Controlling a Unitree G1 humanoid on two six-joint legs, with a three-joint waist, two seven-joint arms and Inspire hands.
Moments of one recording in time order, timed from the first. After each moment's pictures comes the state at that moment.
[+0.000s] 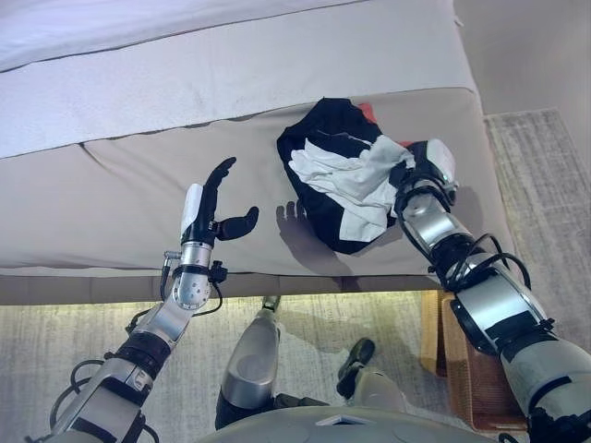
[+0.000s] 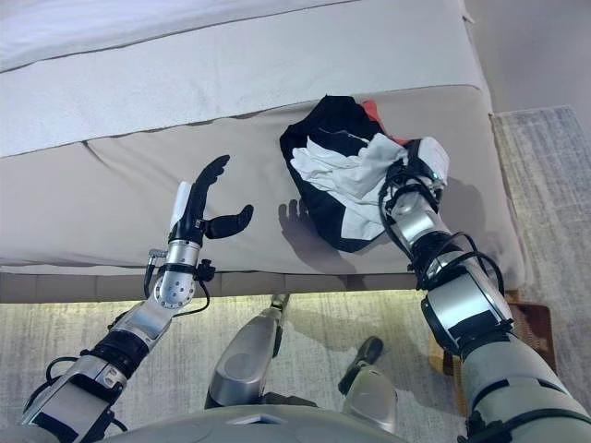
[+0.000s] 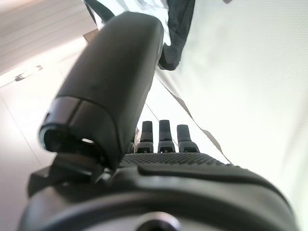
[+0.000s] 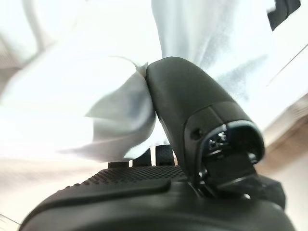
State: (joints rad) left arm -0.26 0.48 -0.40 0.49 0.06 -0.41 0.49; right arm -0.91 -0.43 0.37 1.11 0.13 0.21 -0.41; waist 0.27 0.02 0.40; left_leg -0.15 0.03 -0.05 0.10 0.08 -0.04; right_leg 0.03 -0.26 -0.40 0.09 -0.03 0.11
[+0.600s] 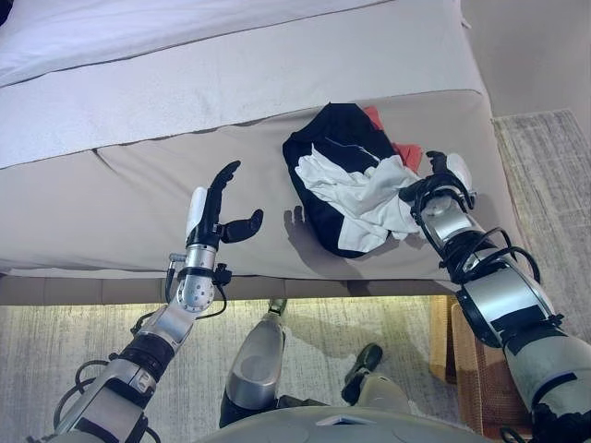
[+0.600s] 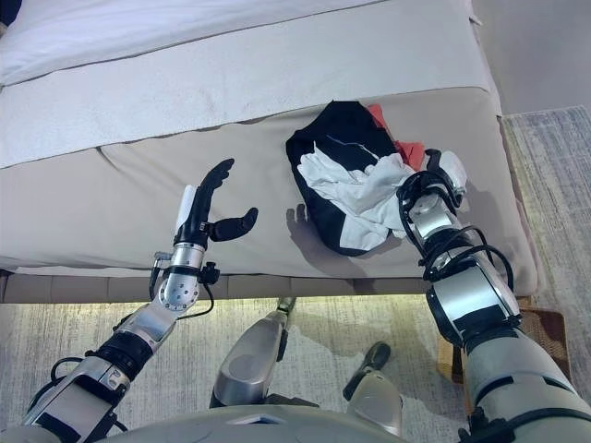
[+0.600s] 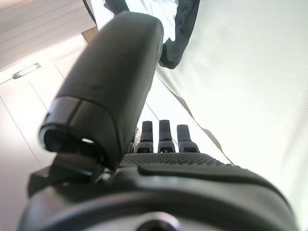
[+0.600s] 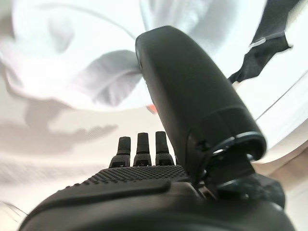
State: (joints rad) left arm -0.25 0.47 -0.43 0.49 0.04 -0.42 0.51; right arm -0.91 -0.46 0.45 1.09 -0.10 0.23 -0.41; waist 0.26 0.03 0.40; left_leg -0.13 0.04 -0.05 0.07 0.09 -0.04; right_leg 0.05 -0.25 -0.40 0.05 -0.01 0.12
